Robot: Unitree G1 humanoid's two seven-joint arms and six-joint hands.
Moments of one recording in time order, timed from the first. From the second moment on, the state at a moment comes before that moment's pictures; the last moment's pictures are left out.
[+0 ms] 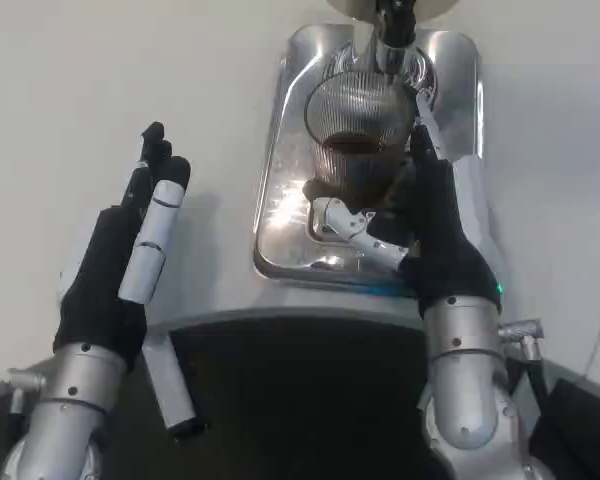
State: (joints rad) left arm -0.17 0.16 0.10 -0.04 -0.01 -0.07 -0.10; right arm -0.38 0.09 0.22 0.03 -0.52 0.16 -0.34
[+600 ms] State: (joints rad) left arm -0.17 0.17 0.14 -0.04 -0.01 -0.05 -0.08; right arm -0.52 0.10 0.19 0.14 -0.55 0.23 -0.55
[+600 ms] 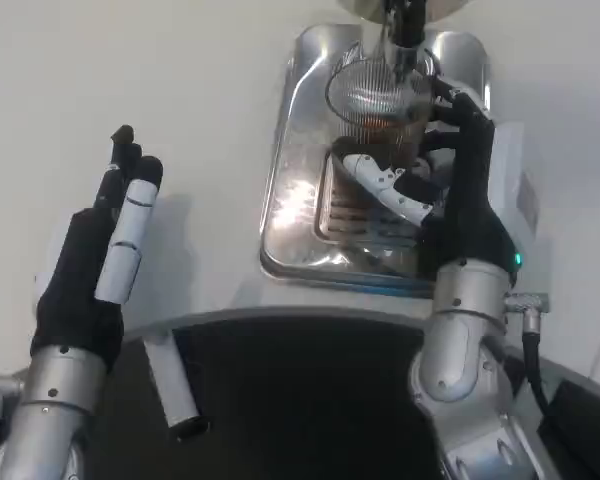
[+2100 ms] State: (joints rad) left arm -0.14 0.17 0.11 -0.07 0.00 -0.05 -0.08; right arm -0.24 0.06 0.27 -0.25 -0.61 0.29 -0.40
